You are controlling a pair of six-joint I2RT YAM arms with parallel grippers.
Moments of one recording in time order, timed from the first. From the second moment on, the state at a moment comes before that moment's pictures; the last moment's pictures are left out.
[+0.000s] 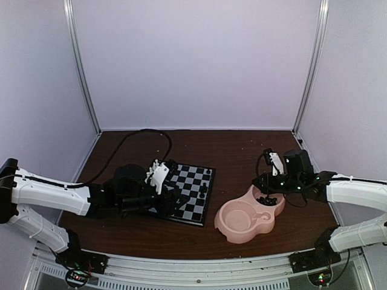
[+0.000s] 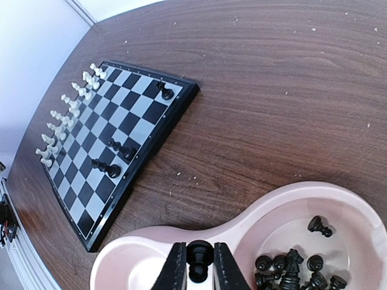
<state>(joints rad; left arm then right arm) -1.08 1.32 0.63 0.29 -0.05 -0.24 0.56 1.11 0.55 -0.07 -0.15 0.41</state>
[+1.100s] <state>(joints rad) -0.97 1.22 0.54 0.28 -0.21 -0.37 1.11 1.87 1.24 -0.18 0.14 0.24</state>
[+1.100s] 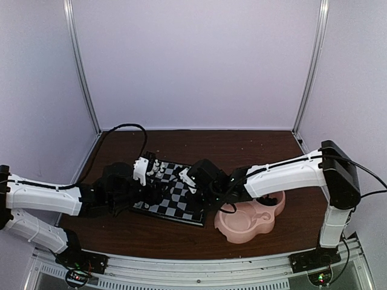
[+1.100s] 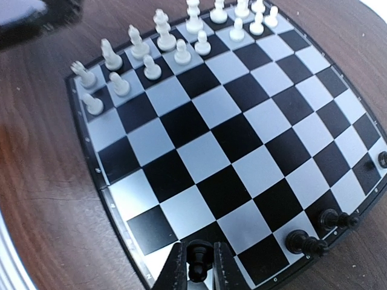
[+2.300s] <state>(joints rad) -0.97 1.21 0.53 0.28 -0.25 -0.34 1.17 1.70 1.10 -0.09 0.31 0.19</state>
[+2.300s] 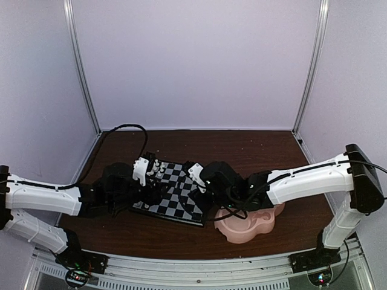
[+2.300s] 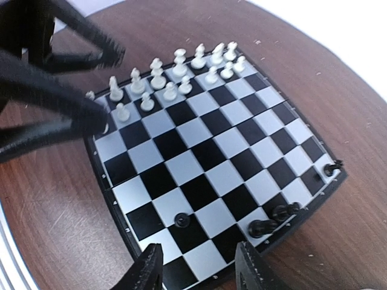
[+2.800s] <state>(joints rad) -1.02 1.42 0.73 0.14 -0.11 -0.25 1.17 1.47 0.92 -0.01 0.69 0.24</state>
